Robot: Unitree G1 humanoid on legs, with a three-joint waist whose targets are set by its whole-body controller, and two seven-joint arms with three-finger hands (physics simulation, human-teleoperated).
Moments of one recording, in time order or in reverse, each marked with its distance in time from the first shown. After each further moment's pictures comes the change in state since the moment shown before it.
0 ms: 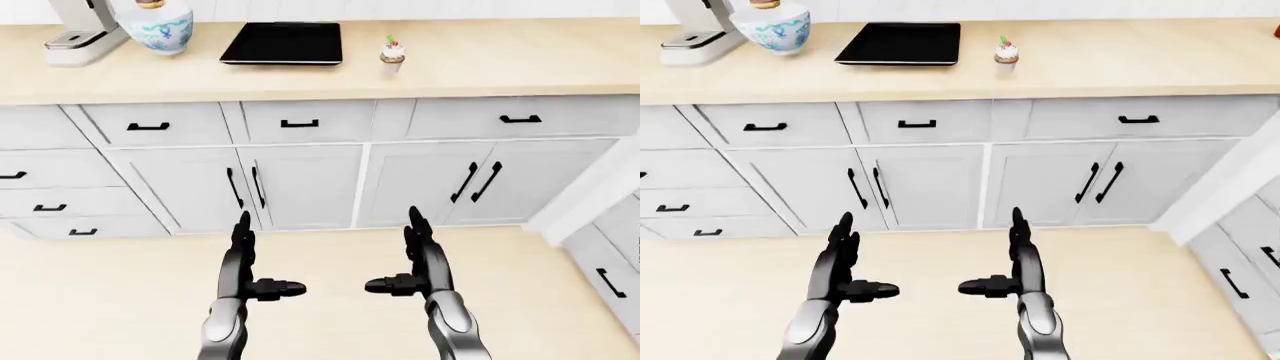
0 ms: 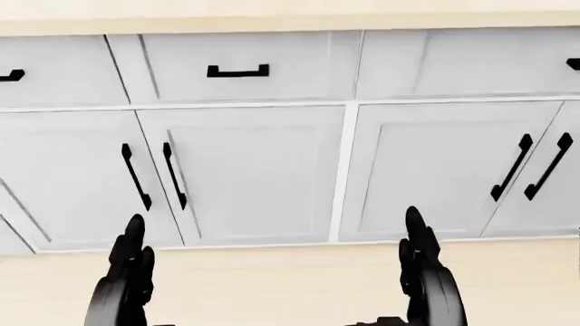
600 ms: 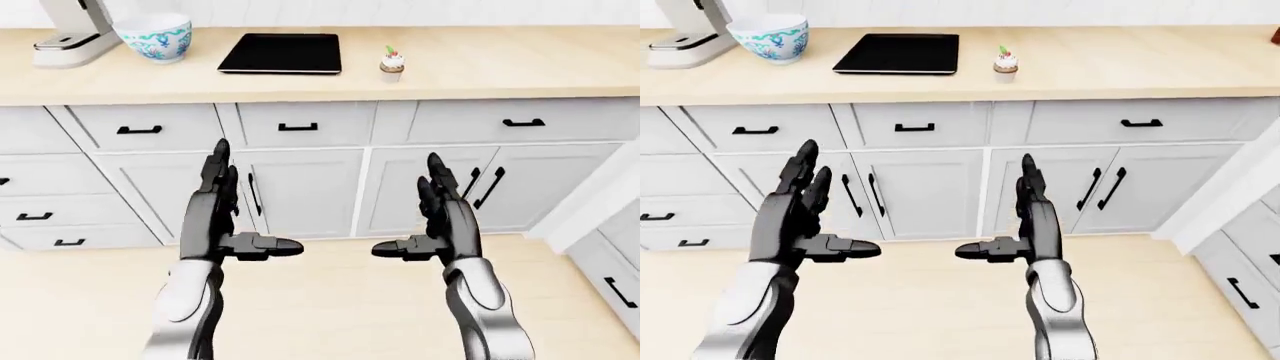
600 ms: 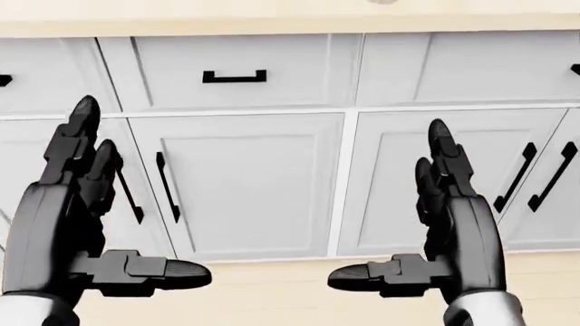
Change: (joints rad) left arm -0.127 0.028 0.021 -0.746 0.028 0.606 -0.022; right arm -0.075 -0.006 -0.013 -0.522 0.014 0.378 -0.016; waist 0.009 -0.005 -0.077
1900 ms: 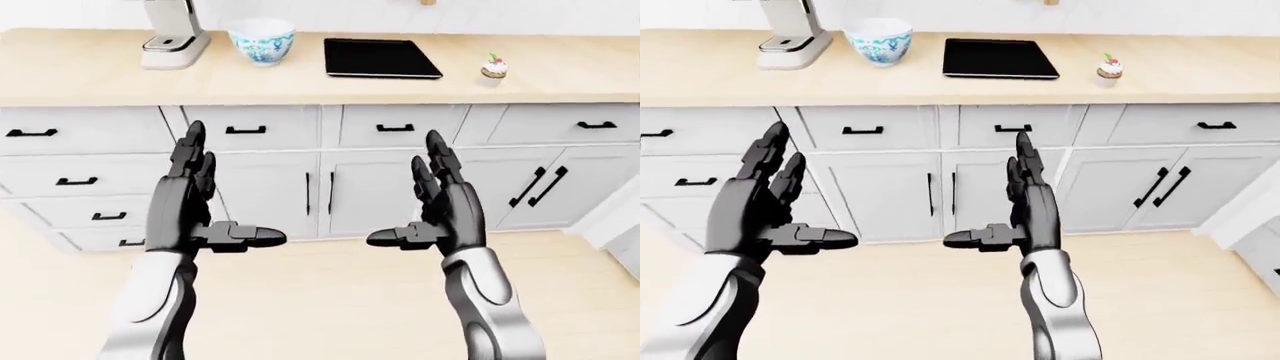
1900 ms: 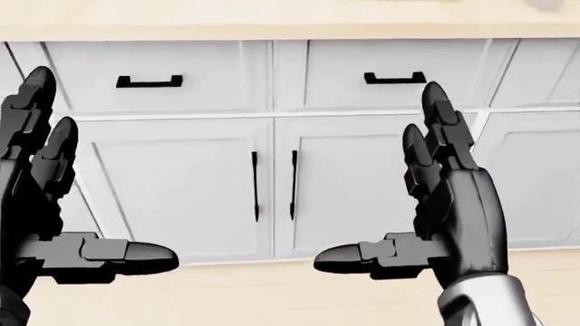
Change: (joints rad) left arm -0.103 0.072 0.099 -0.164 -0.039 0.258 -0.020; right arm -0.059 0.006 0.023 -0.127 0.087 0.082 -0.035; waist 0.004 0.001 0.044
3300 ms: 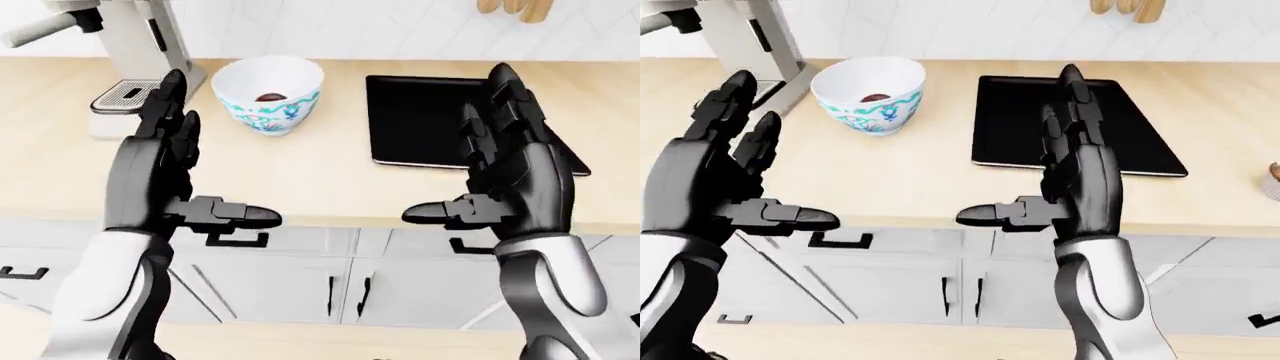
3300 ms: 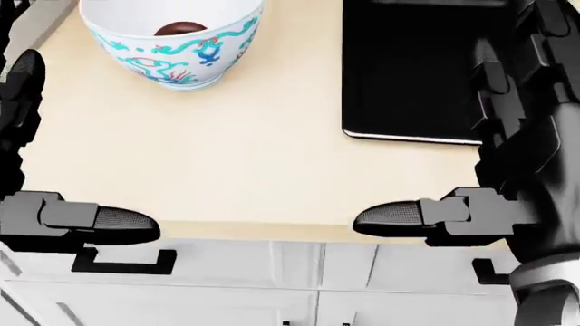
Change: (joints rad) left arm -0.247 0.096 0.058 -0.172 -0.040 0.311 -0.012; right arm -0.187 -0.104 -0.157 -0.364 0.222 0.340 -0.135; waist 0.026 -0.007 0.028
